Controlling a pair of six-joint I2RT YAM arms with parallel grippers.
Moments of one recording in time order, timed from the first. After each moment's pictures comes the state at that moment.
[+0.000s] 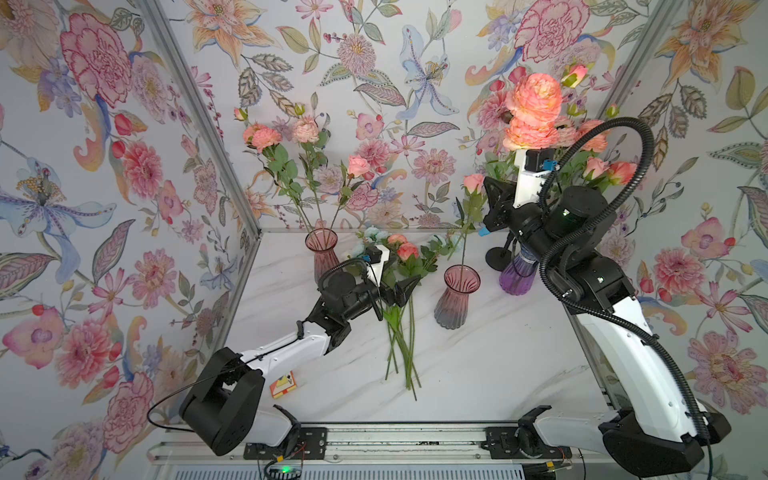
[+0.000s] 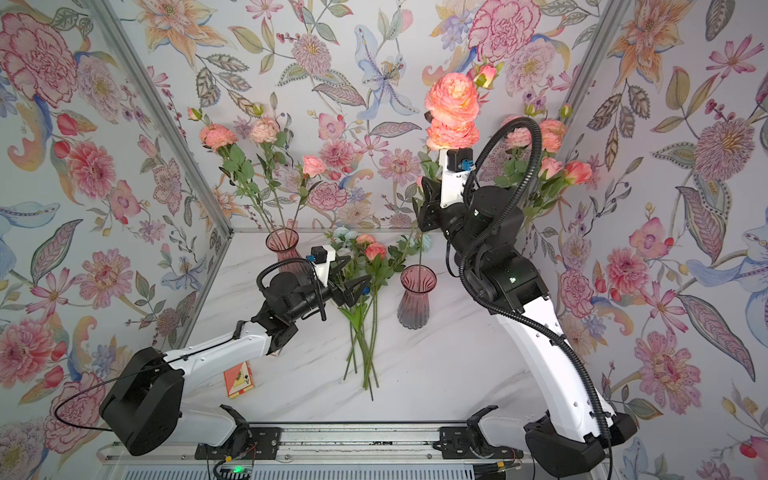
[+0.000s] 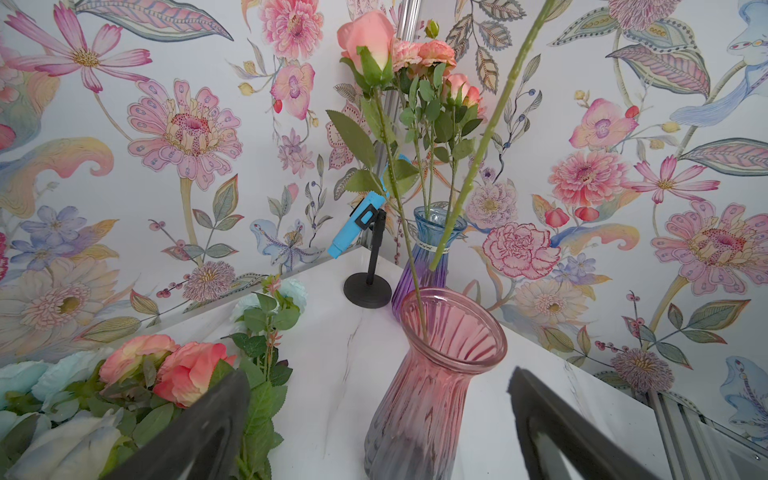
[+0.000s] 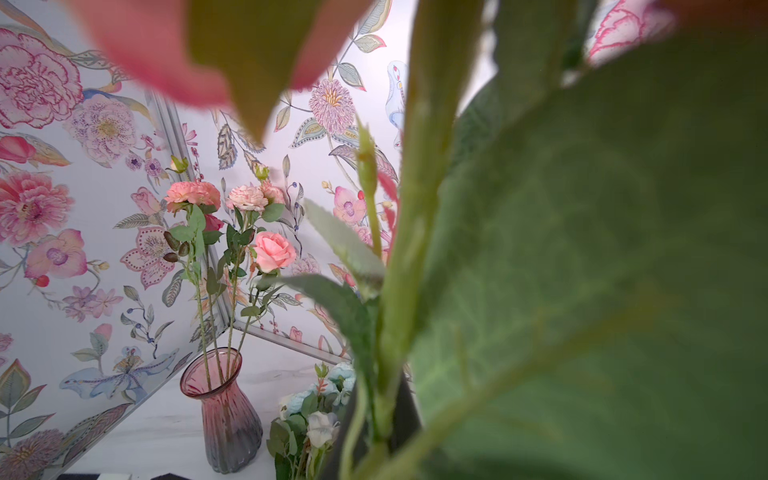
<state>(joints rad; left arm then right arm) -0.63 1.41 0.79 0.70 0.31 -0.22 0.51 1.27 1.71 -0.38 0.11 0.02</state>
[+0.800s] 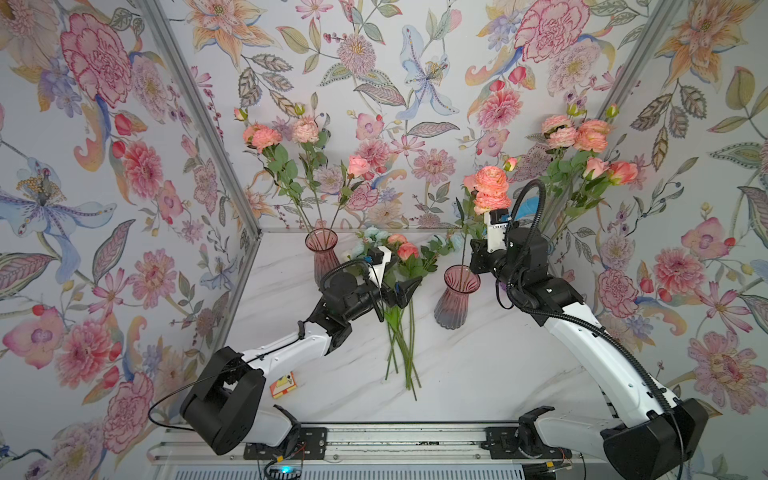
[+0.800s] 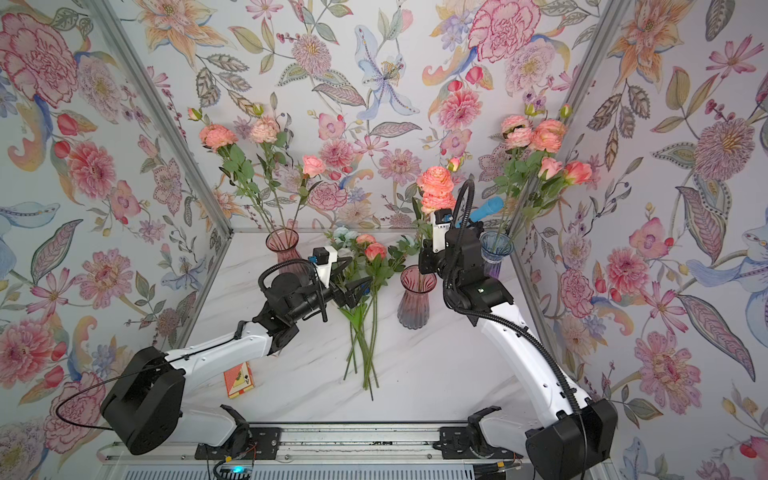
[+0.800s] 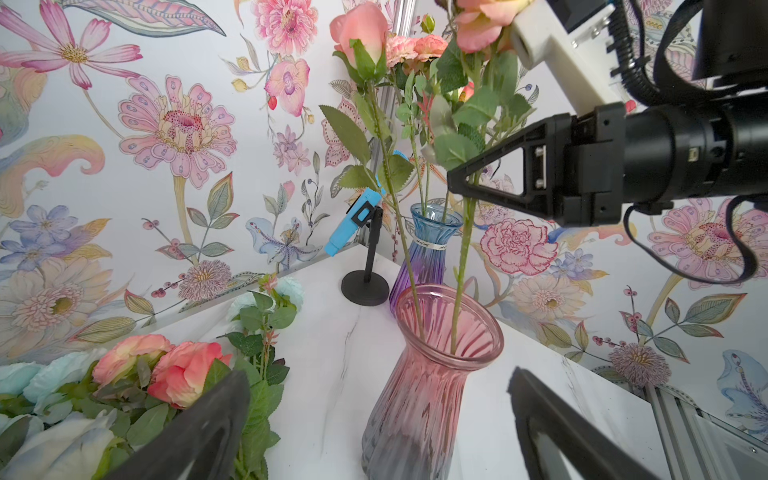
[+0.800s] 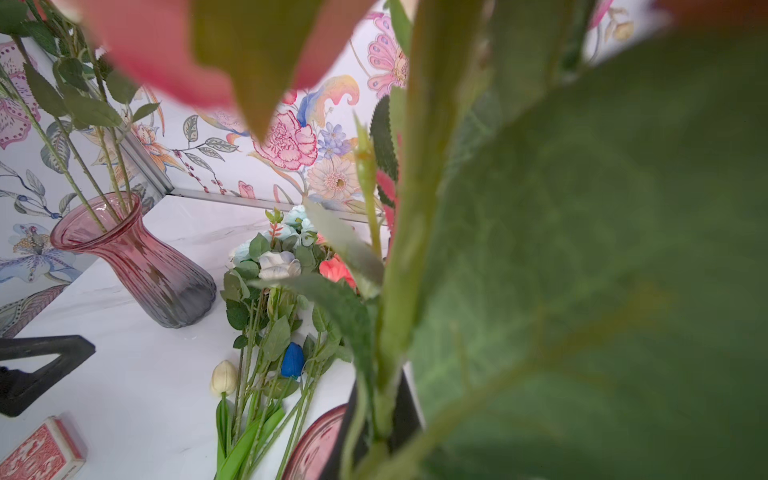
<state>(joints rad) -0.64 1.42 0.79 0.70 0.31 -0.21 0.41 1.24 1.20 -0.31 0.06 0.13</state>
